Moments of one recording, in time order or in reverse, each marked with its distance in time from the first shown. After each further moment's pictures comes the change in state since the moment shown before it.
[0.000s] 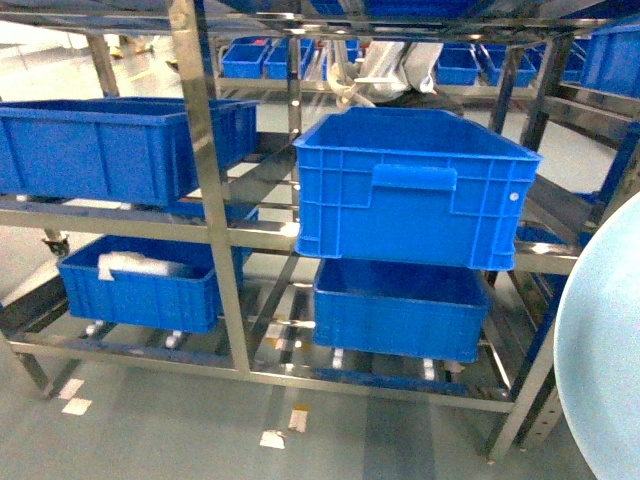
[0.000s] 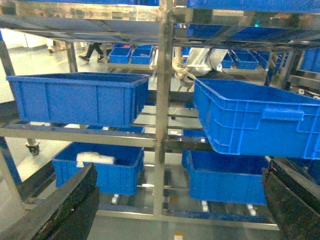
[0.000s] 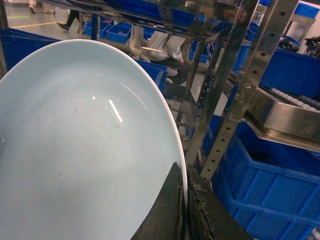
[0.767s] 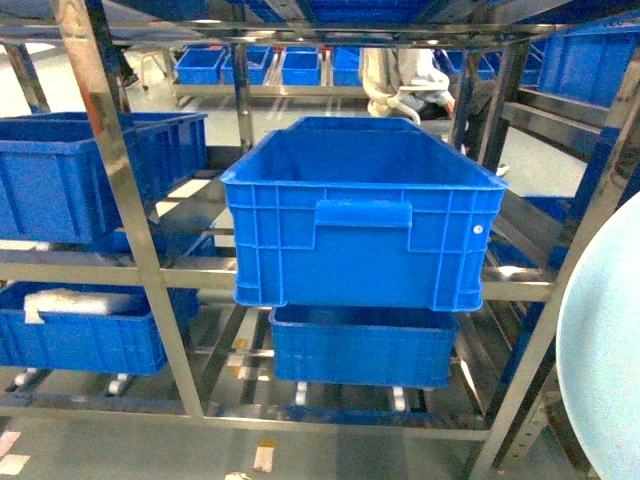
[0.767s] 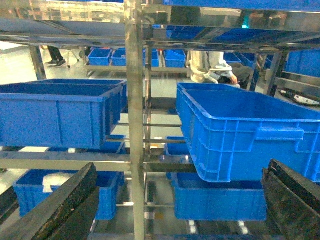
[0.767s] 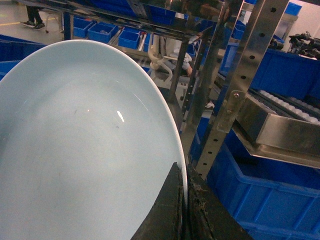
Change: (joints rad) left arm -0.001 0.000 0.000 0.001 -0.001 0.000; right arm 0.000 -0.005 0.000 0.001 0.001 0.000
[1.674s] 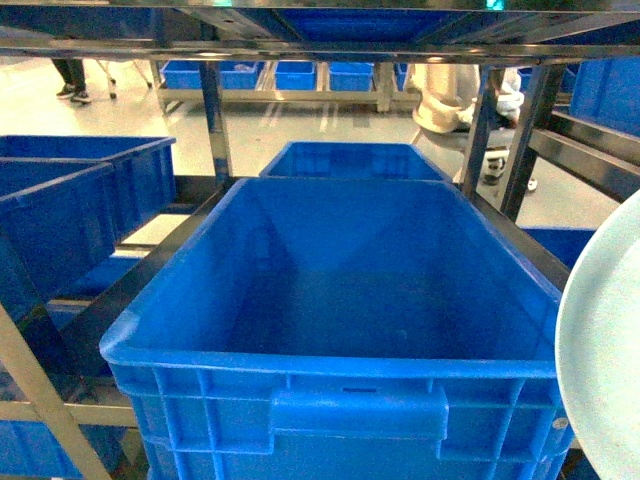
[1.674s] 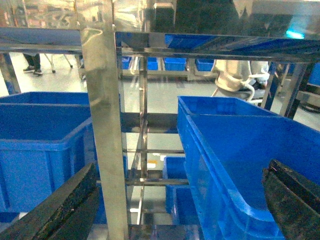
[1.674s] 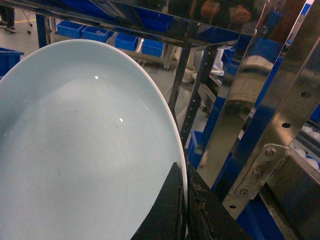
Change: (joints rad) left arm 0.000 0.000 0.000 0.005 0.001 0.000; right arm 0.000 0.002 0.000 0.003 -0.001 0.000
